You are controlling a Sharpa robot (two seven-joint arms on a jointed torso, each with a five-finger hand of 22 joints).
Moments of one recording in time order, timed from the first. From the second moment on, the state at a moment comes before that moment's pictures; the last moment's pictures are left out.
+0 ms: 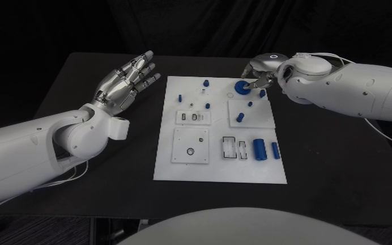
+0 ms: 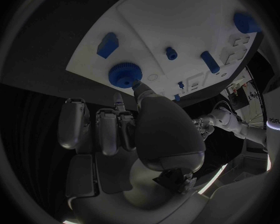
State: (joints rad) left arm 1.24 -0.90 -0.21 1.55 0.06 0.04 0.66; left_hand 1.44 0.29 -0.16 0.28 0.50 0.31 0.06 0.07 0.04 0.06 0.06 0.10 0.02 0.02 0.14 0.03 0.01 0.16 0.04 0.25 0.03 0.01; right arm 1.36 -0.82 -0.24 1.24 -1.60 -0.22 -0.08; right_hand 1.33 -0.04 0.13 0.20 0.20 0.83 0.08 0.07 0.15 1.46 0.01 1.53 1.31 1.46 -0.05 1.50 1.31 0.07 1.38 0.06 1.35 1.31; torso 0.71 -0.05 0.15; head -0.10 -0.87
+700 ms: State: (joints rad) left arm 1.24 -0.89 -0.21 1.55 0.06 0.04 0.65; left_hand 1.44 0.29 -0.16 0.28 0.50 0.31 0.06 0.07 0.04 0.06 0.06 0.10 0.02 0.02 0.14 0.03 0.01 0.16 0.04 0.25 0.03 0.01; right arm 1.34 -0.81 -0.24 1.22 -1.61 -0.20 -0.10; right_hand 1.34 -0.04 0.13 0.18 0.20 0.87 0.08 0.08 0.16 1.46 0.01 1.53 1.31 1.46 -0.05 1.50 1.31 0.07 1.38 0.06 1.34 1.31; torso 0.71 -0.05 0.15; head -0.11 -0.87
